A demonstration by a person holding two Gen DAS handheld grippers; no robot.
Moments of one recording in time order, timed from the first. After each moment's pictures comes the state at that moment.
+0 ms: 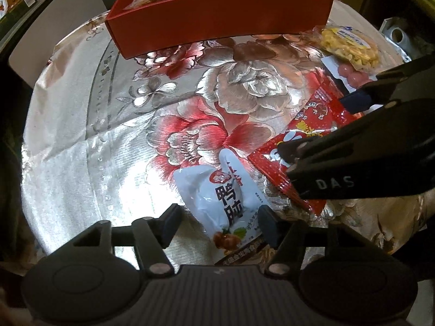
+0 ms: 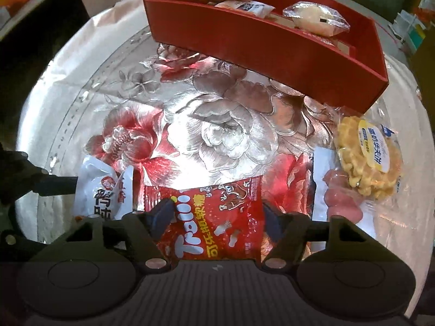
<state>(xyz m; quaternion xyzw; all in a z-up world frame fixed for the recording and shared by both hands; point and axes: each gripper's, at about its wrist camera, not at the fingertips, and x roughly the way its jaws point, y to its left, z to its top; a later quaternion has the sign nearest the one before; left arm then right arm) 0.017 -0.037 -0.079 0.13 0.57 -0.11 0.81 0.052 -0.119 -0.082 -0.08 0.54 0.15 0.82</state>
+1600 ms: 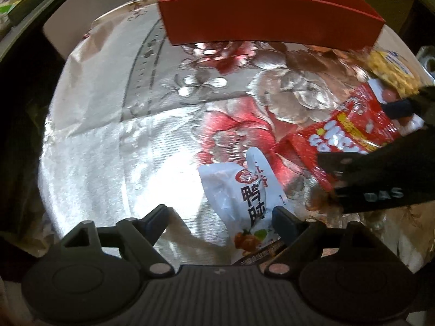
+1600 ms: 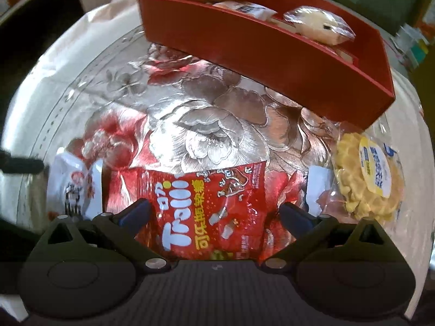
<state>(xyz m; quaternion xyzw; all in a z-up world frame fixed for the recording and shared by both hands) 0.029 -0.005 -0.082 0.08 0.57 -0.04 0.82 0.068 -0.122 -0.090 -0.12 0.53 0.17 0.82</state>
